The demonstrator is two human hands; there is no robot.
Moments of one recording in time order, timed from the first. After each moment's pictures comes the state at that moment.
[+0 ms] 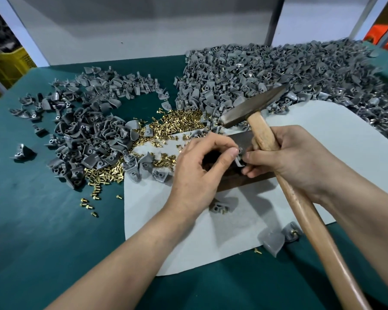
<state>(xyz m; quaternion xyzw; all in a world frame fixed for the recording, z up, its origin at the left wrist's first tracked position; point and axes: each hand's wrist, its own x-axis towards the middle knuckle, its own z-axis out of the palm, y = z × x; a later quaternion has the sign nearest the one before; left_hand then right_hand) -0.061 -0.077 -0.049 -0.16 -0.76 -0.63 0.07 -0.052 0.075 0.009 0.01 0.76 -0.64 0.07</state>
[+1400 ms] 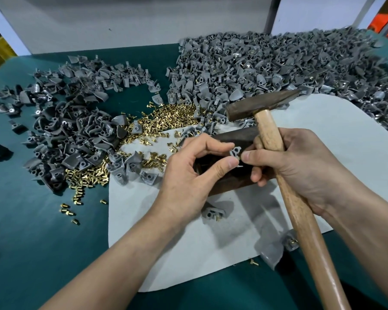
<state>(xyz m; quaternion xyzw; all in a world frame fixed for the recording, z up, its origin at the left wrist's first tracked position) -0.066 -0.081 -0.052 -0.17 -0.73 -0.67 0.00 -0.051 0.080 0.000 0.06 0.72 -0.69 0.05</state>
